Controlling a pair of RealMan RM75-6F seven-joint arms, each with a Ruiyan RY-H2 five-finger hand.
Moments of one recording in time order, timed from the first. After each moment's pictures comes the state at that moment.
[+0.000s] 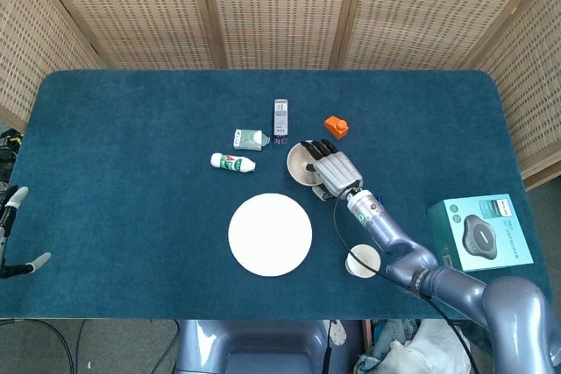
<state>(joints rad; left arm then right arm) -0.10 -1.02 -0.06 -1.66 1.40 1.39 -0.04 0.91 -1.68 0.21 -1.00 -1.37 0.77 0.04</state>
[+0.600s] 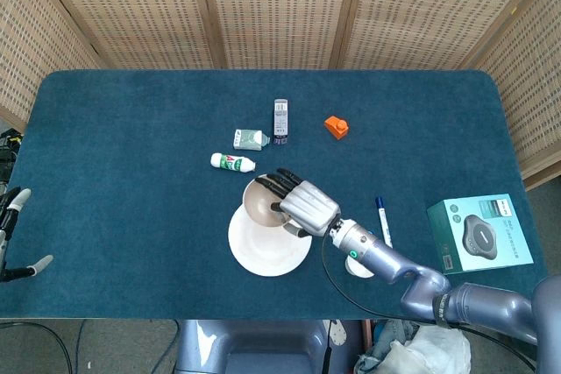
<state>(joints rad) -0.09 -1.00 -0.05 -1.67 1.44 1.42 -0.07 0.91 -1.46 0.16 -1.52 -1.52 0.85 -0.11</state>
